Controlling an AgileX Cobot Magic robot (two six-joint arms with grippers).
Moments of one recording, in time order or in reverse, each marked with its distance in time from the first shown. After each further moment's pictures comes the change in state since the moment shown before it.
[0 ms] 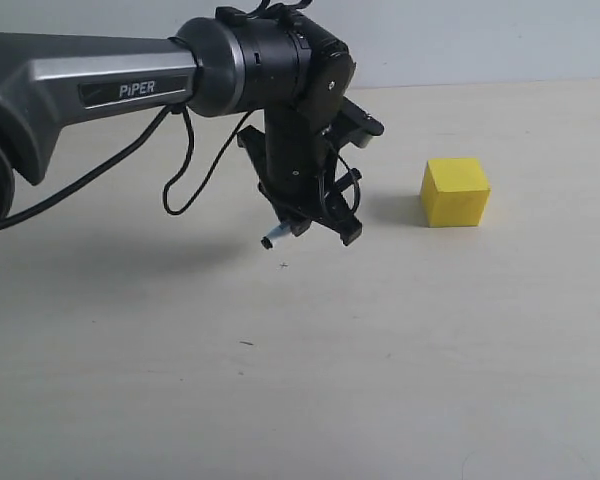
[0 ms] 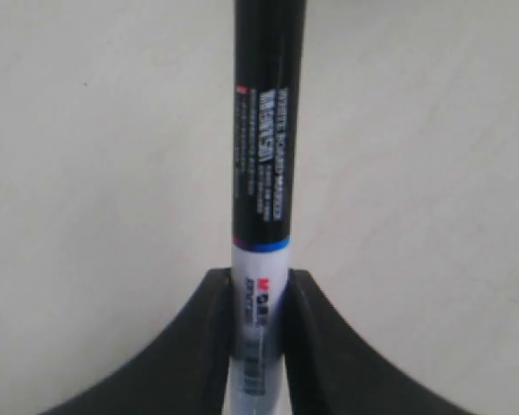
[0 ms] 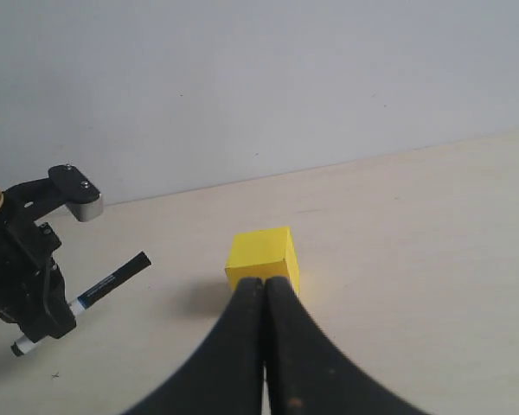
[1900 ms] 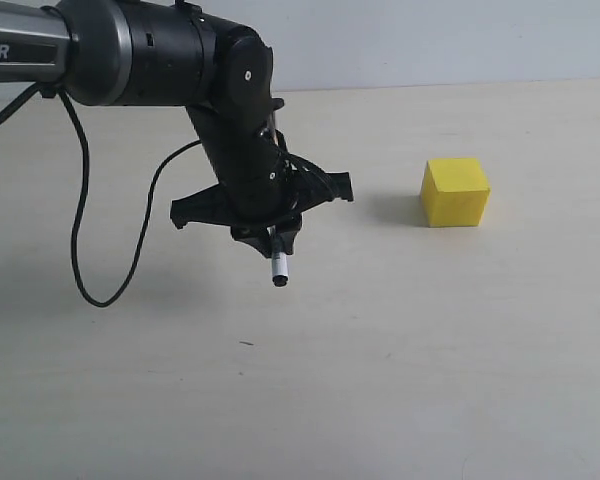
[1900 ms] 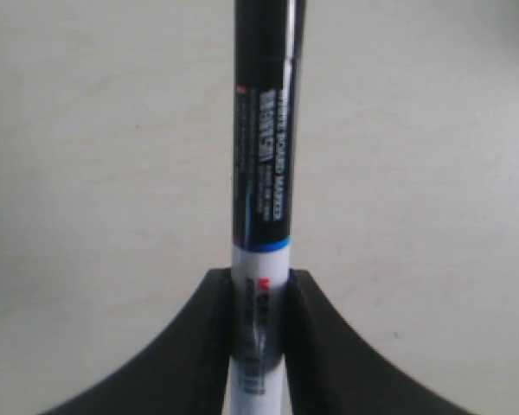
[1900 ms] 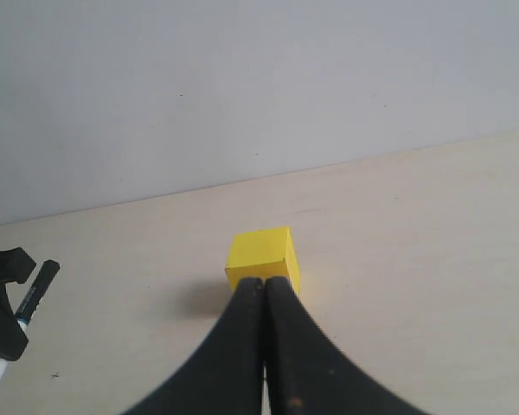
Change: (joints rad) left arm 0.054 -0.248 0.382 -0.235 -0.202 -0.721; right arm 0.000 0.000 0.000 0.000 0.000 0.000
